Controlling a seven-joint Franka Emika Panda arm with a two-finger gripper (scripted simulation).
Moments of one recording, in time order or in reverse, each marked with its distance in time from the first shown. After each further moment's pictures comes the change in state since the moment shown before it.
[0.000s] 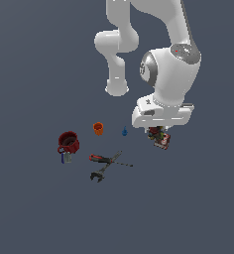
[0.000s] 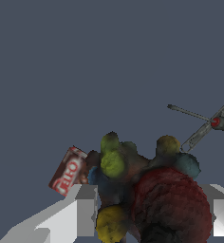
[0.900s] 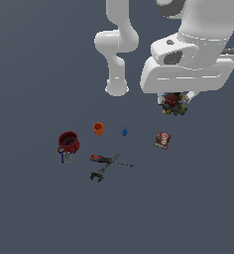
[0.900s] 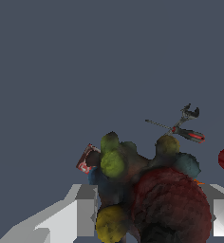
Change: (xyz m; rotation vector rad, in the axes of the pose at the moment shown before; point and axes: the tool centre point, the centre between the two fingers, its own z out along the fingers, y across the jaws) arm 0.027 -0.003 -0.169 -0.001 -0.003 0.001
